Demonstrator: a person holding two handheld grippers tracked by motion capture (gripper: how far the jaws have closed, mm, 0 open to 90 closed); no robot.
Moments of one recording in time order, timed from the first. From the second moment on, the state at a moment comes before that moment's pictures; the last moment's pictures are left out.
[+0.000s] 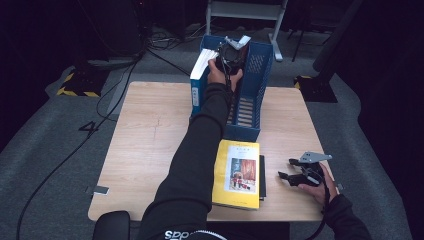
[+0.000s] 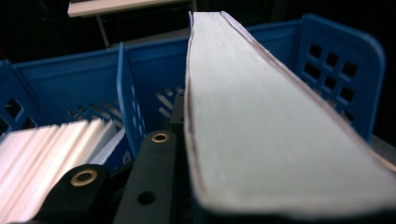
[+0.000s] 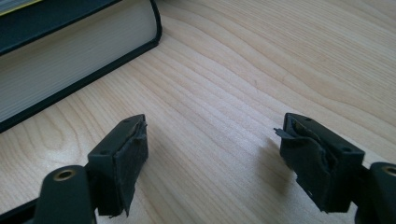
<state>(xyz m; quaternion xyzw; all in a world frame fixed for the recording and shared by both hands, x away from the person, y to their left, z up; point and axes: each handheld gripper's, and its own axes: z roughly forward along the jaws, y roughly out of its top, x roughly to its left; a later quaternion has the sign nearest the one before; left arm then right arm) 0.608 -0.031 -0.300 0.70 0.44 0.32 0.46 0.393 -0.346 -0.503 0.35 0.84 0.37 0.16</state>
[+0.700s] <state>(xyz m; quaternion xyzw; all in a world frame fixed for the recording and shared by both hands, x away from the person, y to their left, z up) 0.599 -0.021 -0.341 0.71 0.44 0.29 0.47 0.392 -0.345 -0.503 0.35 0.85 0.37 0.16</state>
